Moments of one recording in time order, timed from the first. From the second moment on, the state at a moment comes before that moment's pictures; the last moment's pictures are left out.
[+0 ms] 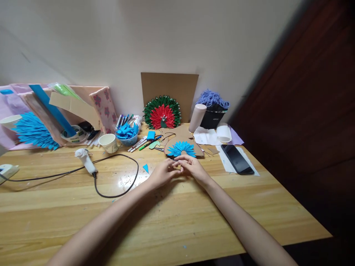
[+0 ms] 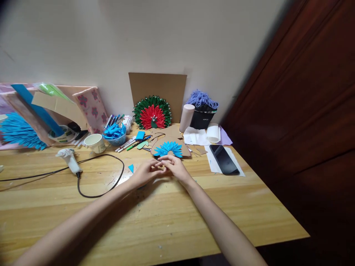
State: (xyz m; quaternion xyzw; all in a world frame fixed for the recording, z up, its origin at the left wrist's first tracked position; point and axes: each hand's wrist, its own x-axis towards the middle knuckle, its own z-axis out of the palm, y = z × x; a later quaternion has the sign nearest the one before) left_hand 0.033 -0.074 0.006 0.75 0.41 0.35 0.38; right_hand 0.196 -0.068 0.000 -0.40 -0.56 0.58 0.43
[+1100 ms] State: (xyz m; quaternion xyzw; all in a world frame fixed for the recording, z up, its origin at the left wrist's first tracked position) left_hand 0.033 -0.062 0.025 0.55 0.46 0.39 0.57; right_hand 0.199 -0.085 0.004 -0.44 -0.79 0.14 0.40
